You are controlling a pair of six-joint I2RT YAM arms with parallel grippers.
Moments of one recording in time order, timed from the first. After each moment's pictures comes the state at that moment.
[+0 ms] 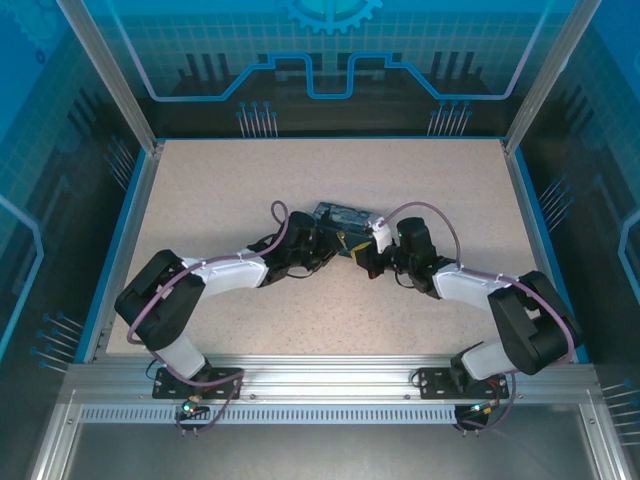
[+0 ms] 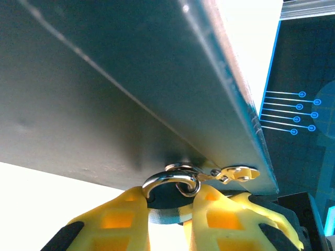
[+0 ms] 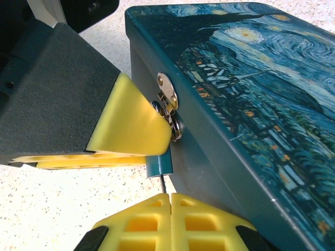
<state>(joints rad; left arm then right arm) -0.67 1.65 0.84 0.20 0.21 -1.31 0.45 1.45 0.56 0.31 -0.49 0.09</state>
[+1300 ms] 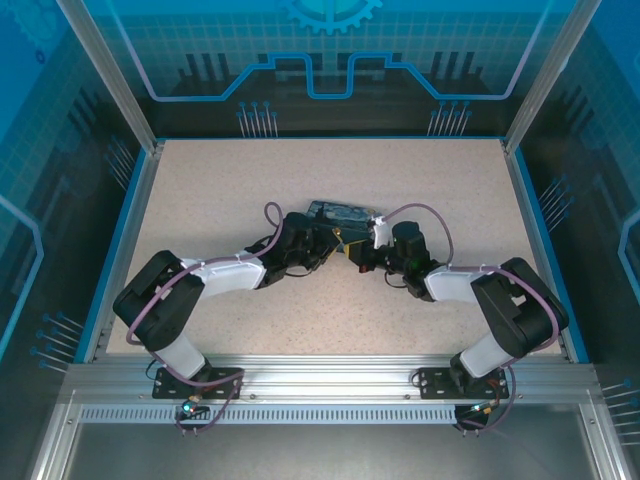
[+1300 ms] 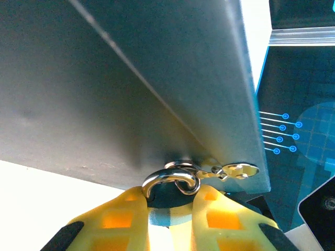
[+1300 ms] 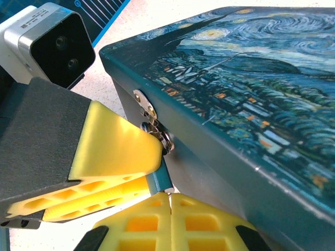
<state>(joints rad) -0.66 1.64 0.81 0.26 0.18 -1.40 0.49 1.55 0.53 0.57 -0.44 0.44</state>
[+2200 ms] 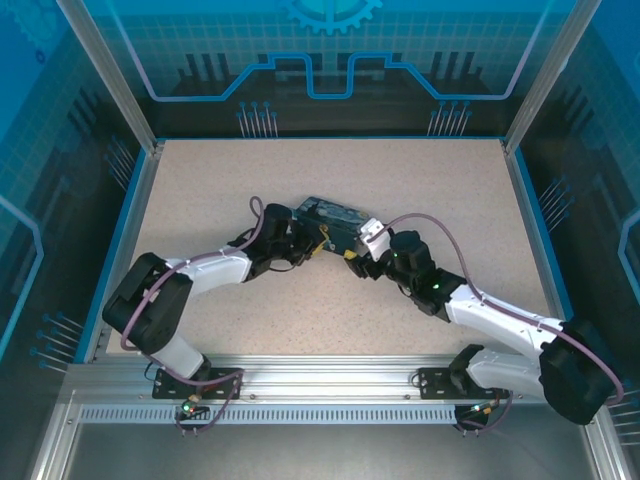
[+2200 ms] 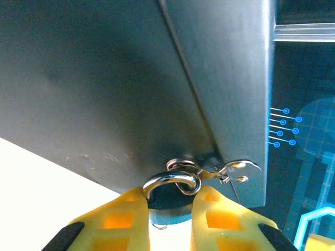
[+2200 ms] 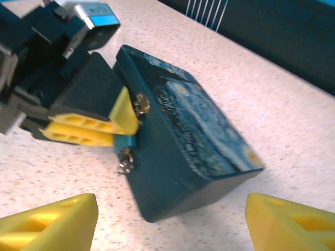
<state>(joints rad) -0.50 1.59 0.79 0.18 0.35 -1.29 0.71 1.13 0.57 0.13 0.13 -0.21</state>
